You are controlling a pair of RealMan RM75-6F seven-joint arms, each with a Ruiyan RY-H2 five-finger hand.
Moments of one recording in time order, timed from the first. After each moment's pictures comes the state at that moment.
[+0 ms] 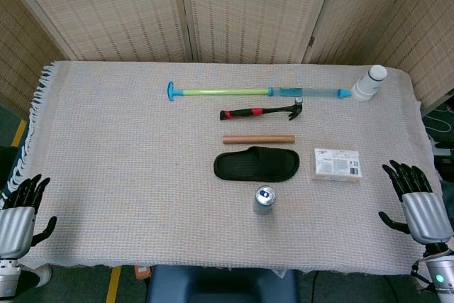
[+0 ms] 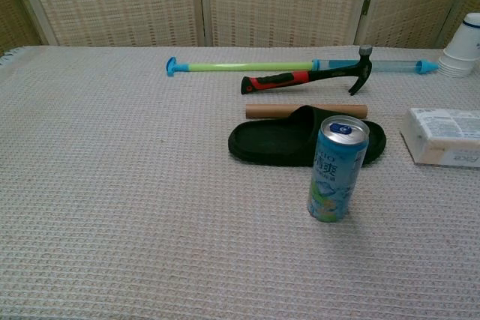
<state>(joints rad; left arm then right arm) -0.07 -1.12 -0.05 -1.73 1.43 1.49 0.25 0.12 -1.06 -0.01 -1.63 -1.50 1.46 0.00</state>
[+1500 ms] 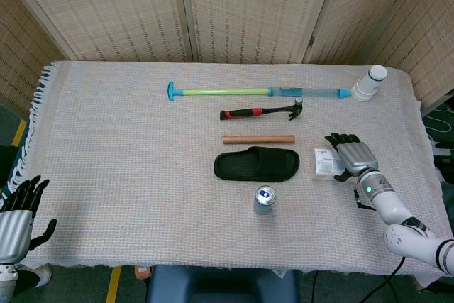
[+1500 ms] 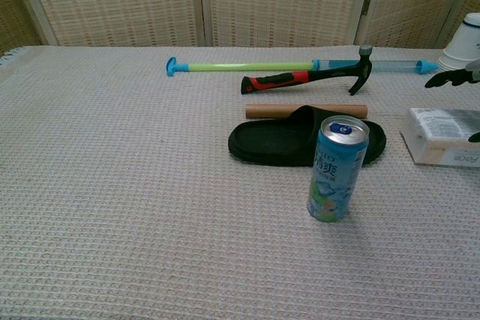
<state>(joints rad) -0.05 -1.09 -0.03 -1.77 1.48 1.52 0.21 0.70 -1.18 0.10 -1.46 -0.83 0.66 -0.31</state>
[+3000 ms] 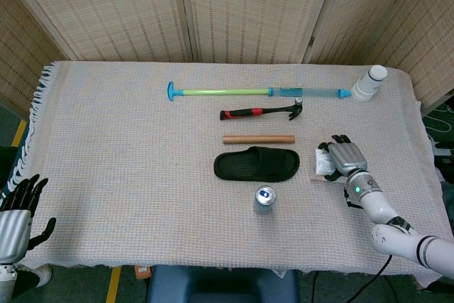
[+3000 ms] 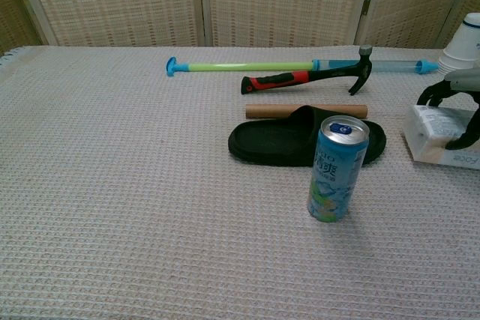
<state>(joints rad) -0.05 -1.10 -0.04 -1.75 1.50 1.54 0.20 0.74 -1.28 0.05 -1.38 -0.84 0.72 -0.24</state>
